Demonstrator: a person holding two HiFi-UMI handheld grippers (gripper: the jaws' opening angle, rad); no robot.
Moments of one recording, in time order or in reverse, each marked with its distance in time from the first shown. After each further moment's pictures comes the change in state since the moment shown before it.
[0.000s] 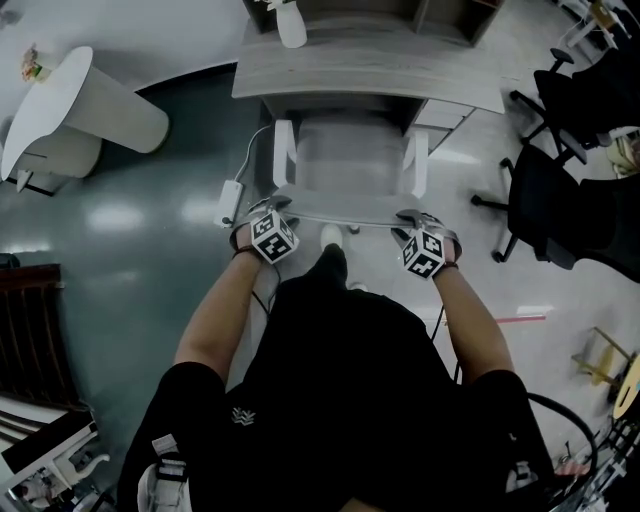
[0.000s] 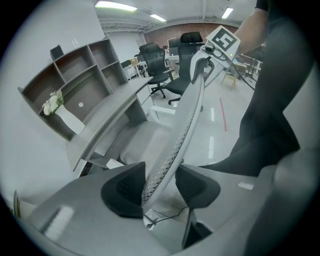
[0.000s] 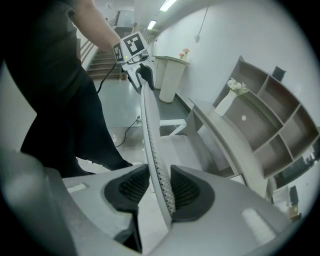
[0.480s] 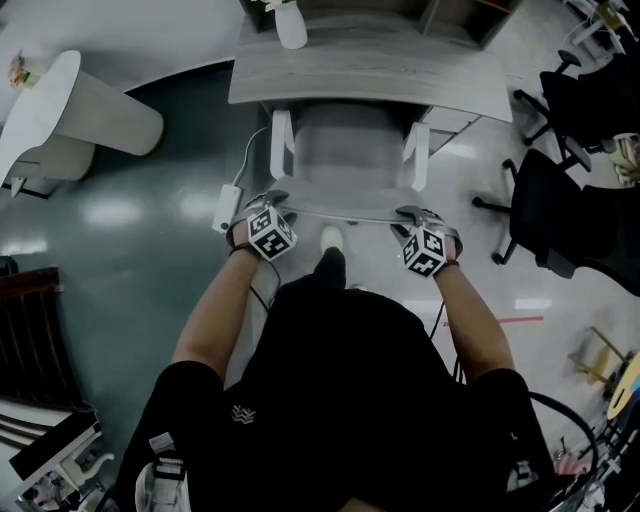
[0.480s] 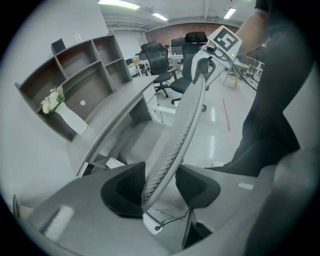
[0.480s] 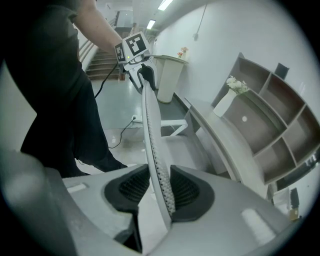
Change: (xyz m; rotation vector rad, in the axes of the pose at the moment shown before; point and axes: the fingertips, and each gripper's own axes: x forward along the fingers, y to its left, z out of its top) left arm 0.020 0.071 0.006 -0.006 0.006 -0.005; right arm 0.029 -0.060 0.023 -0.003 0.000 0.009
